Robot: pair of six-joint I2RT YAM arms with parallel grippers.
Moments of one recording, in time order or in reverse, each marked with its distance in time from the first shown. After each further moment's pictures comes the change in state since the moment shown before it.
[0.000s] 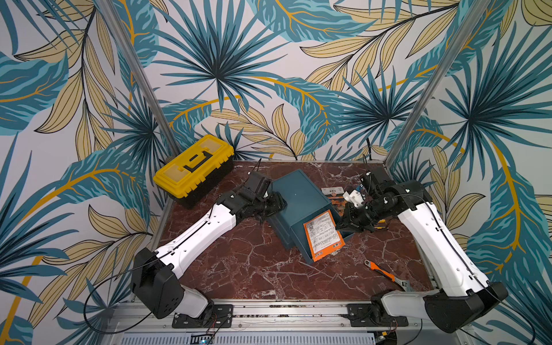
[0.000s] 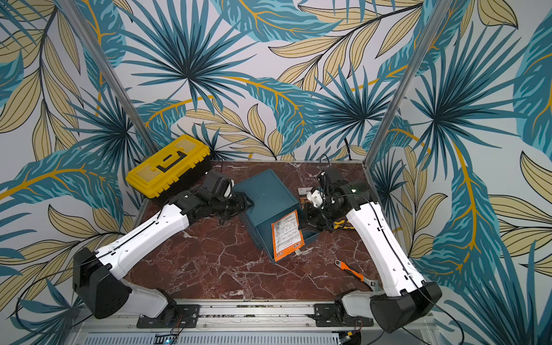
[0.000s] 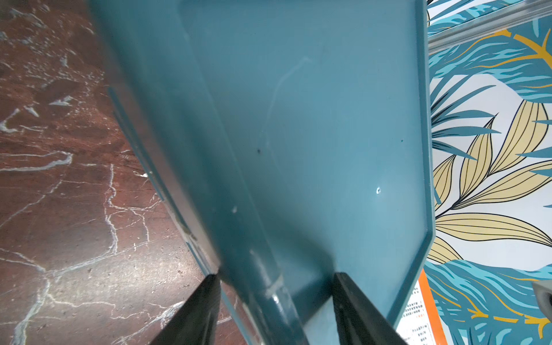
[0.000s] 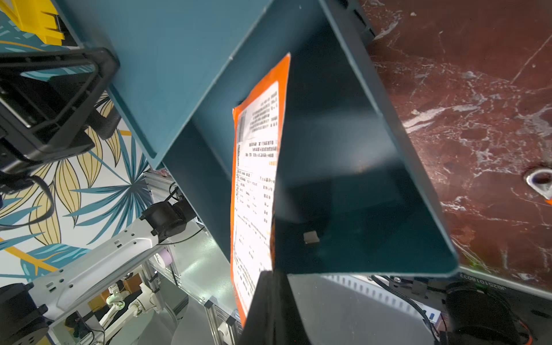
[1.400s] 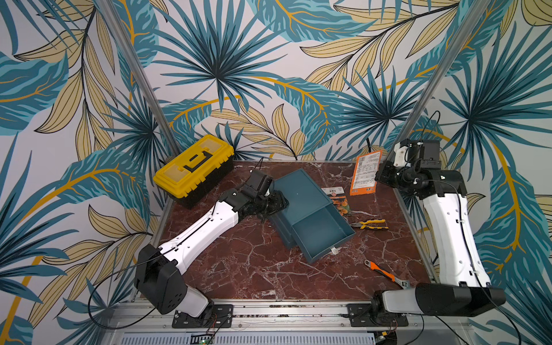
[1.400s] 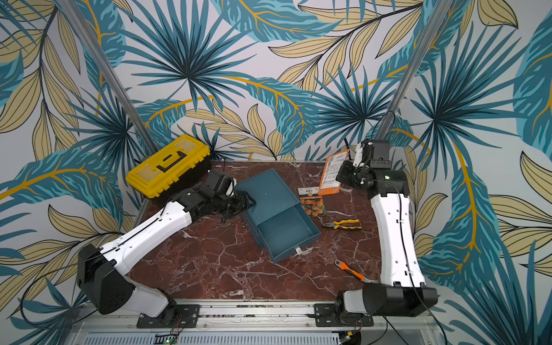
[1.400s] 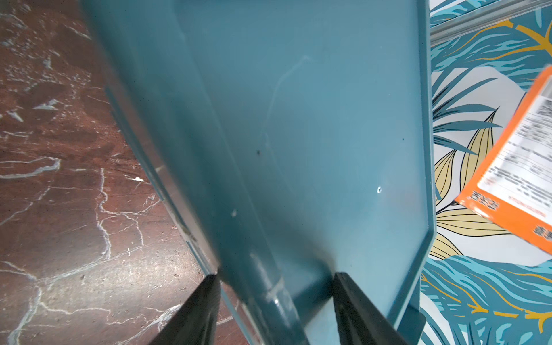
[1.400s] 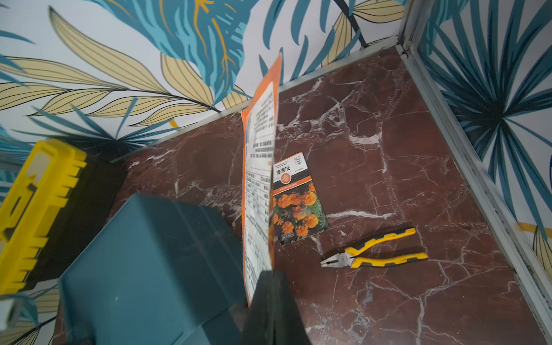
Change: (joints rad) left arm 0.002 0.037 0.033 -0.007 0.022 0.019; right arm -0.381 0.114 0.201 0.445 0.363 -0.150
